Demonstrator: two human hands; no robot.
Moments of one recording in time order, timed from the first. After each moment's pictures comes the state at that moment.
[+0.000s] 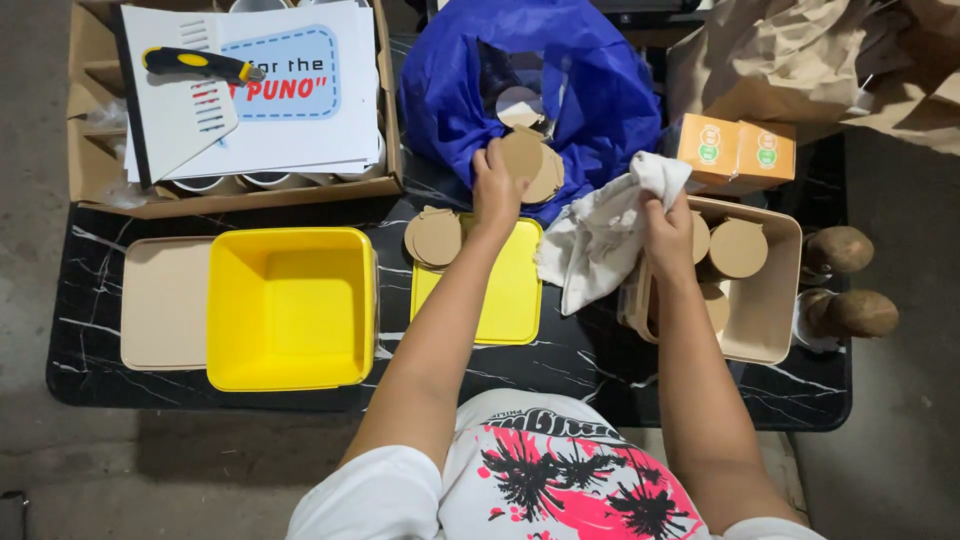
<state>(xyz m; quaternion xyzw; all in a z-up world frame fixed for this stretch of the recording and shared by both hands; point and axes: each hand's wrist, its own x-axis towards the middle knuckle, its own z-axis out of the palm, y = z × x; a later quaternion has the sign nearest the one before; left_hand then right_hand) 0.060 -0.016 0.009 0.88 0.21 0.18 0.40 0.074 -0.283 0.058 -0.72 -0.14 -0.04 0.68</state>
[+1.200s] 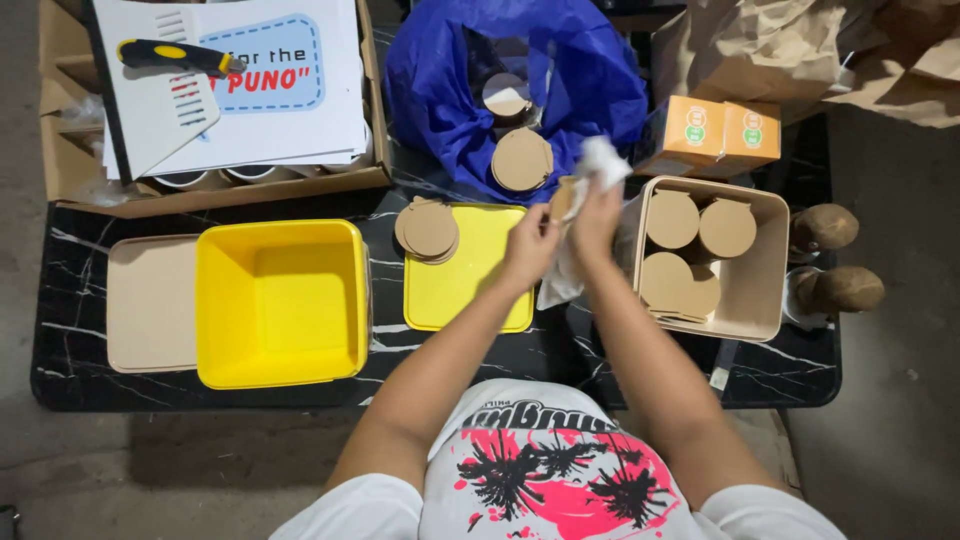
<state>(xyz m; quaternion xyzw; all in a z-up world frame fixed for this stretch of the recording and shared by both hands) -0.014 -0.098 -0.014 0.75 0.11 0.10 0.64 0.052 -0.192 0.017 -0.74 0.05 -0.09 0.66</state>
